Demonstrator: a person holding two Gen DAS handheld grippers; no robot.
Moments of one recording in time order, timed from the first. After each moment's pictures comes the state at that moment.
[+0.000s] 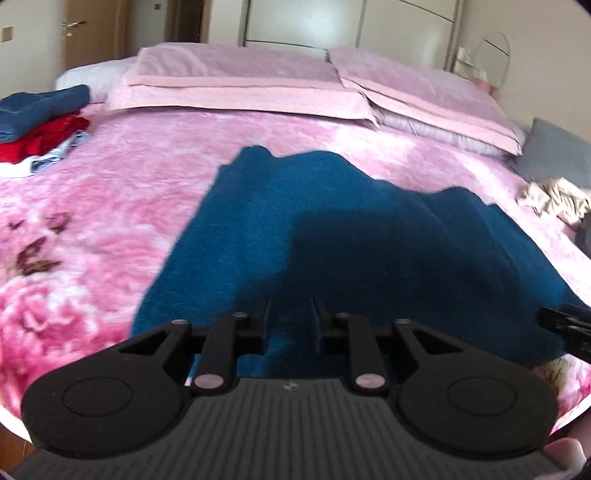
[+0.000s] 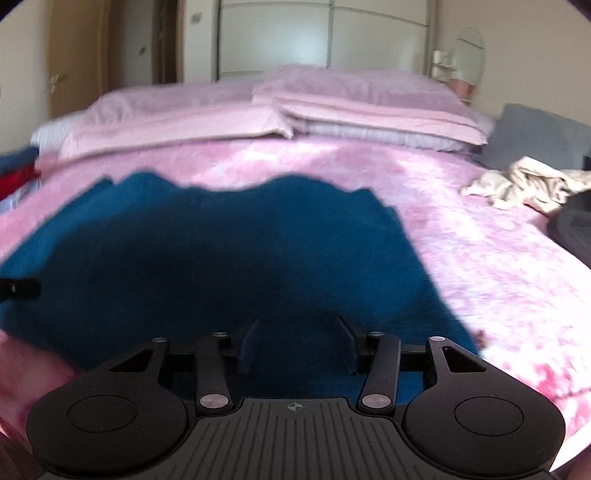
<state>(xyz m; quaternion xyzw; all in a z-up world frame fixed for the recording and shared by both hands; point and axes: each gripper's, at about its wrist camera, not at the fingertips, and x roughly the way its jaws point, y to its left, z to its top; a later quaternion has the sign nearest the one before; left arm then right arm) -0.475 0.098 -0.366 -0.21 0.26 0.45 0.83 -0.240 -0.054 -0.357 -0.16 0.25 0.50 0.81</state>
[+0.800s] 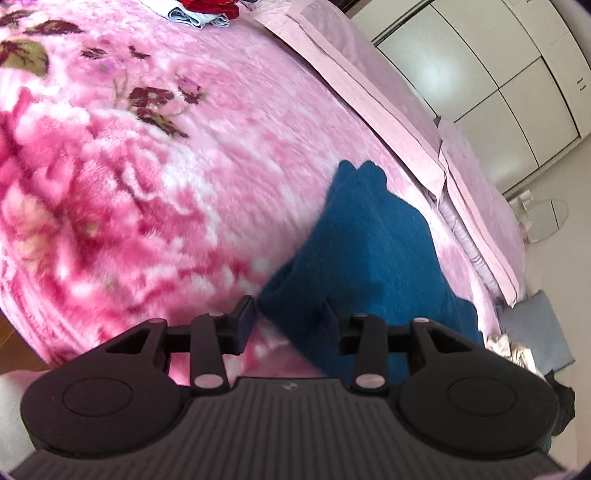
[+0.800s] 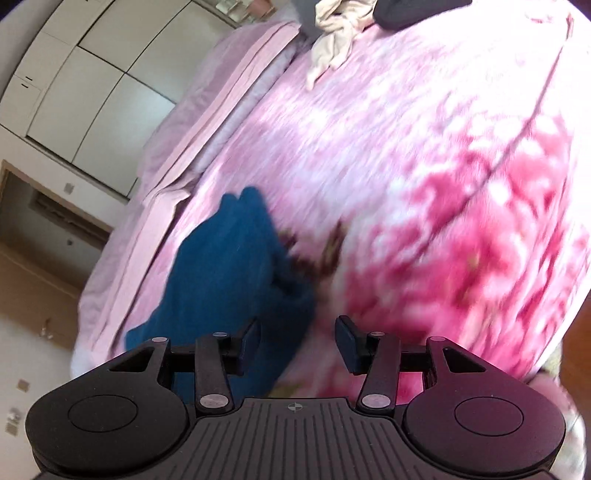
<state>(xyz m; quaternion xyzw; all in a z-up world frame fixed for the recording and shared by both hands) -0.586 0.140 -0.393 -0.50 0.11 0.45 0.73 -0.114 -0.152 -0.372 0.22 0.49 0.40 0.74</state>
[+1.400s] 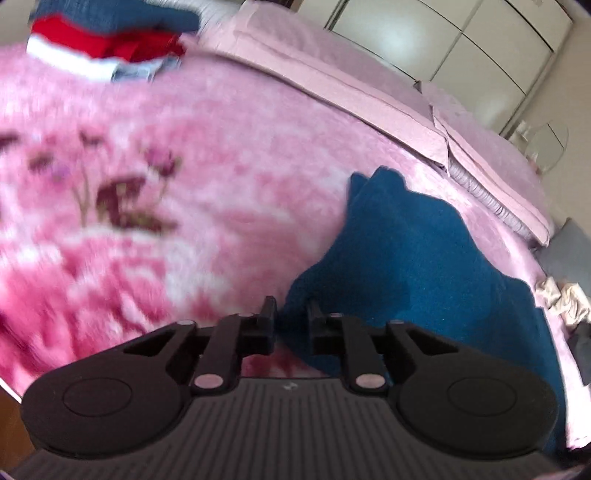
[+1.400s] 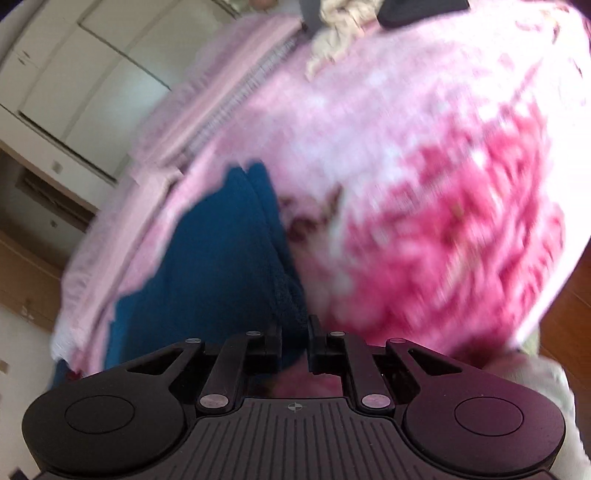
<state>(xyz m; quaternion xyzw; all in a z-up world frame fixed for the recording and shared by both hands) -0.587 0.187 -0.388 -0.38 0.19 0.46 0.78 -0.165 -0.163 -0.376 0.17 0.50 0.39 0.76</state>
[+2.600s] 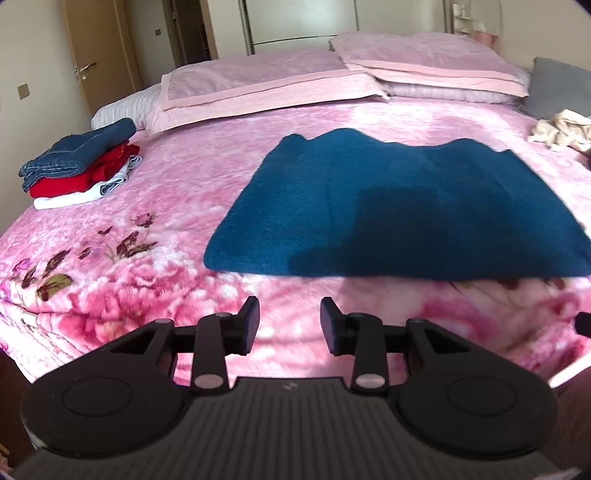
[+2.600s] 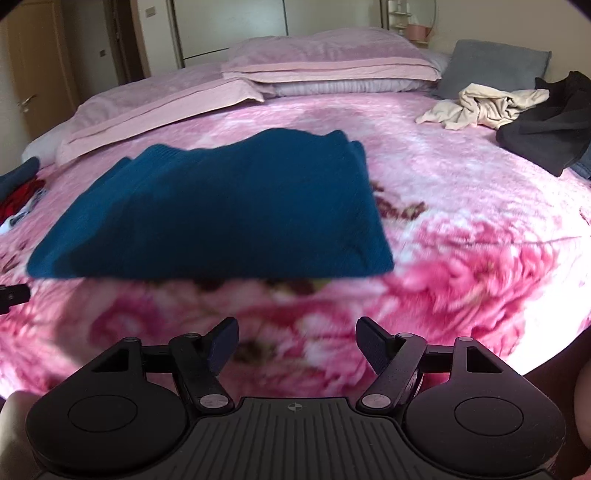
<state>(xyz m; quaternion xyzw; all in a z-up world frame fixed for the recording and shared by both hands) -0.513 0.000 -0.330 -0.12 0.33 0.49 0.80 -0.308 -0.147 -0.339 -0.14 0.35 0.47 0.80</state>
